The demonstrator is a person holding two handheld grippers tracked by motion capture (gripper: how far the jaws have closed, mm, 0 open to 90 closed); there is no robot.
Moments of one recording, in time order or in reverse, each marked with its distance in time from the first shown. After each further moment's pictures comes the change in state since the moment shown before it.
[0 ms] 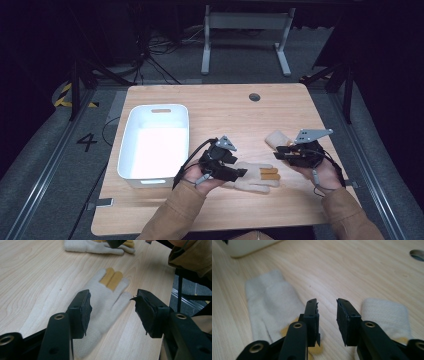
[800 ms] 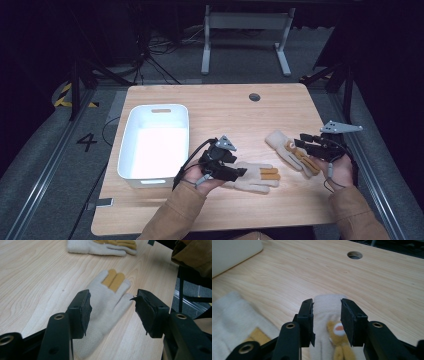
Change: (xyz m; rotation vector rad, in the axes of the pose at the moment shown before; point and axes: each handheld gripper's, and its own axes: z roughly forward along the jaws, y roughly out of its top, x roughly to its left) left arm -0.001 -0.001 0.000 -0.006 0.020 -0.001; right arm -0.036 -0.018 -0.038 -0.099 -0.228 0.203
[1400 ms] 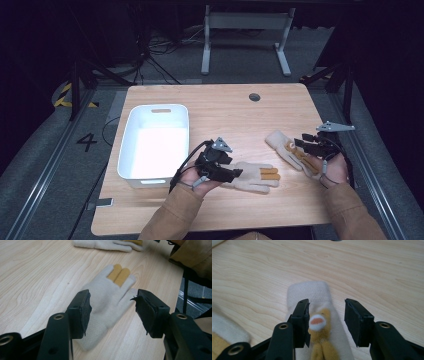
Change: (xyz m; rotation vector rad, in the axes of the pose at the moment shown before) left arm 0.003 -0.009 -0.003 0.012 0.027 -0.025; right arm -0.022 -0.019 0.030 0.060 -0.091 0.071
